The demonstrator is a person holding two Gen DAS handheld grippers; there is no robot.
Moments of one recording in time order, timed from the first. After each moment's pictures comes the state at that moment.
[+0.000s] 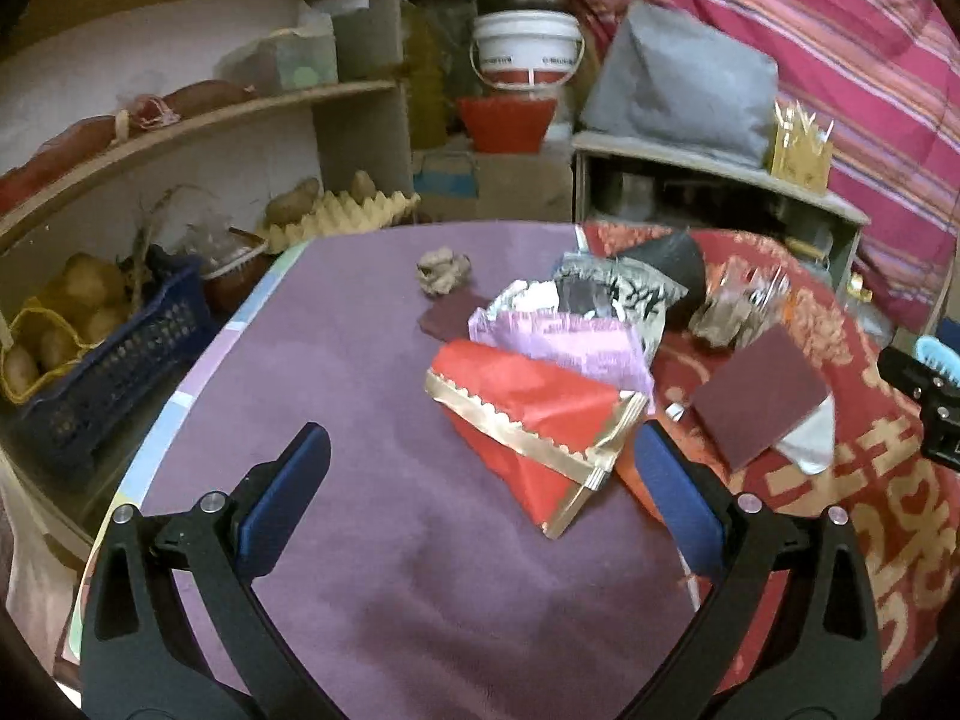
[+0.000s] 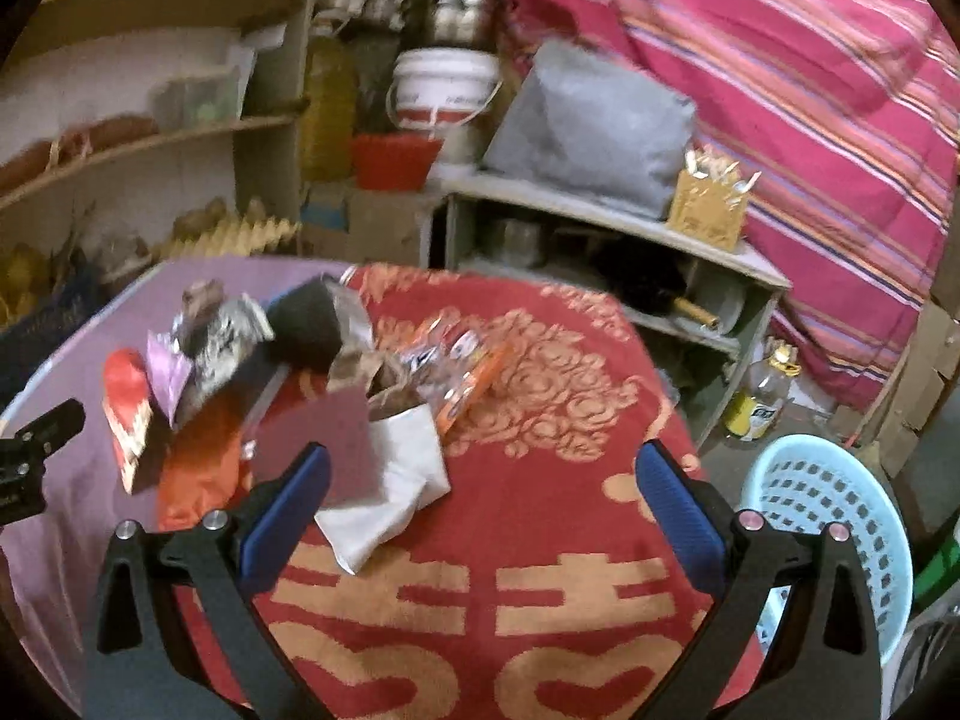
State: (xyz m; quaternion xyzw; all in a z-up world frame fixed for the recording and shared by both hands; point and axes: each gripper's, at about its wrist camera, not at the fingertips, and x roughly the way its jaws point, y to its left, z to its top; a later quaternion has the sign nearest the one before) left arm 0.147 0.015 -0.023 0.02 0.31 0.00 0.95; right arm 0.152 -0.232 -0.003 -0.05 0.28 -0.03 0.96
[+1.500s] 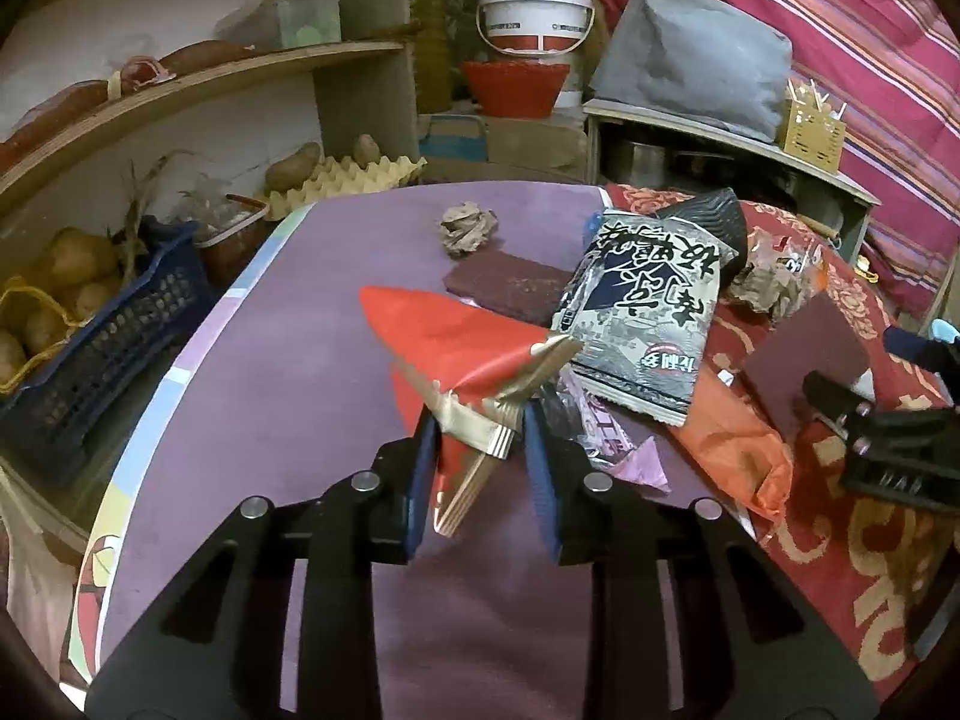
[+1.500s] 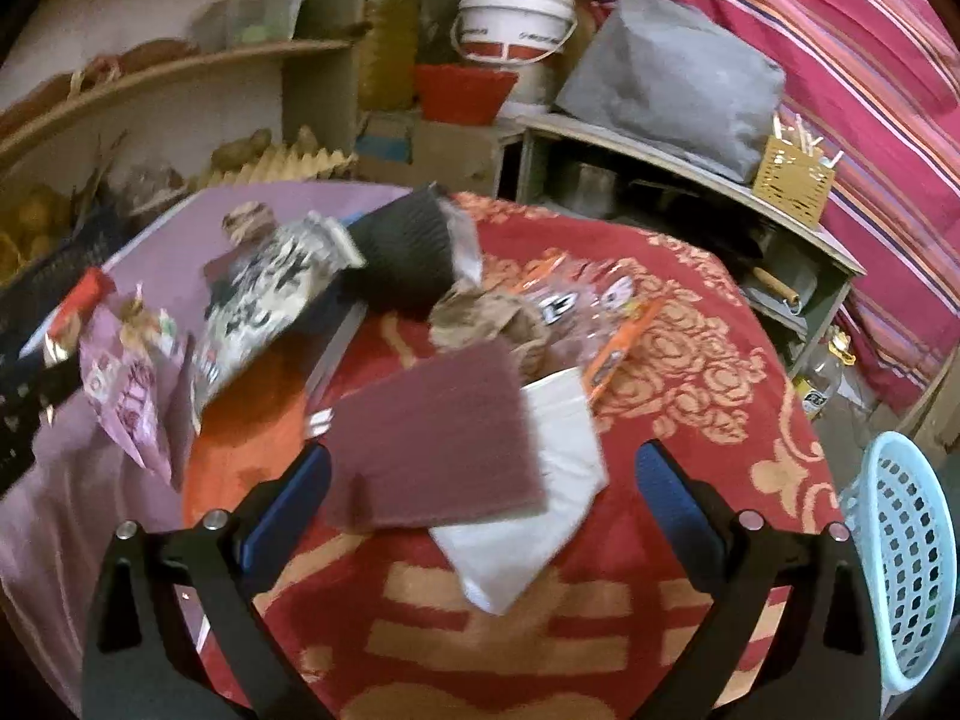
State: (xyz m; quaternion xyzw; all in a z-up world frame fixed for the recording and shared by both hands) left arm 0.164 0.045 -0.039 0.02 0.35 0.00 0.94; right arm 0.189 -0.166 -0.049 -0.08 0.35 0.02 0.93
